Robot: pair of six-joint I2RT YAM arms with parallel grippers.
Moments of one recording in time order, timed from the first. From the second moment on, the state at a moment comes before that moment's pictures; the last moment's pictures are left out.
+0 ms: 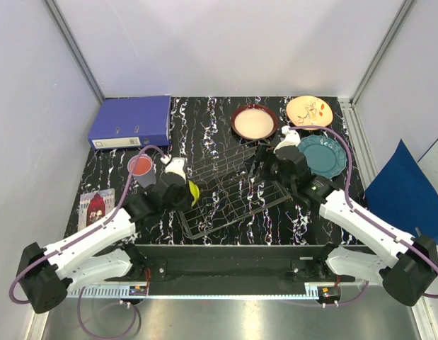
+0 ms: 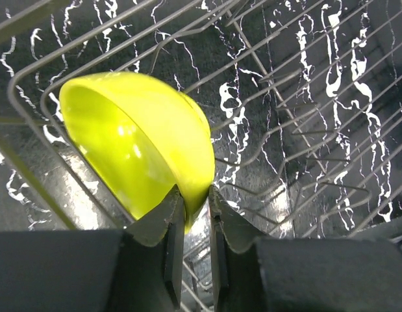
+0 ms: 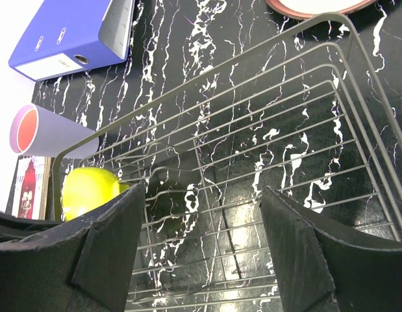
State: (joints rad) left arm -0.80 0.96 0.66 -0.45 -0.26 -0.61; right arm 0.69 1.10 0.87 -0.20 0.22 0.66
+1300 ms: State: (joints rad) left arm -1.39 1.01 0.92 -0.58 -0.11 0.64; right arm 0.69 1.14 1.40 -0.72 0.19 0.59
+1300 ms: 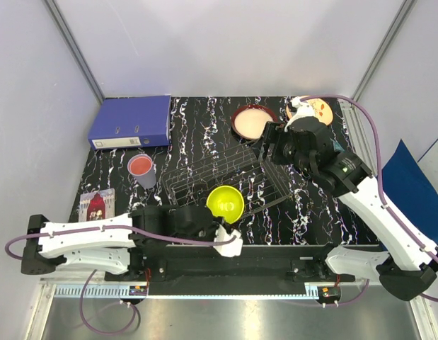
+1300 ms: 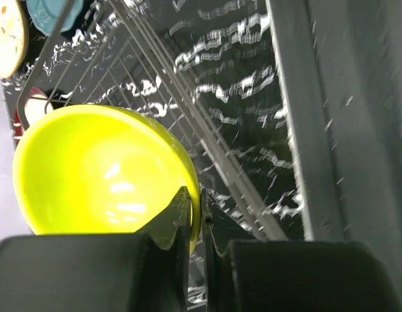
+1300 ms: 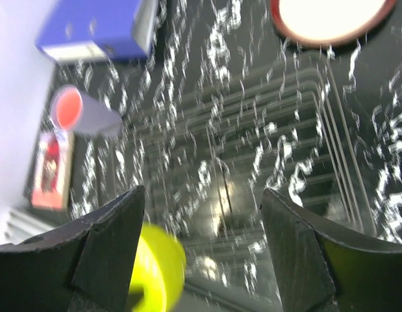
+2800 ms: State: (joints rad) left arm -1.21 1.23 1.17 -0.62 0.09 0.95; right arm 0.72 1.21 1.27 -0.91 -0.05 0.50
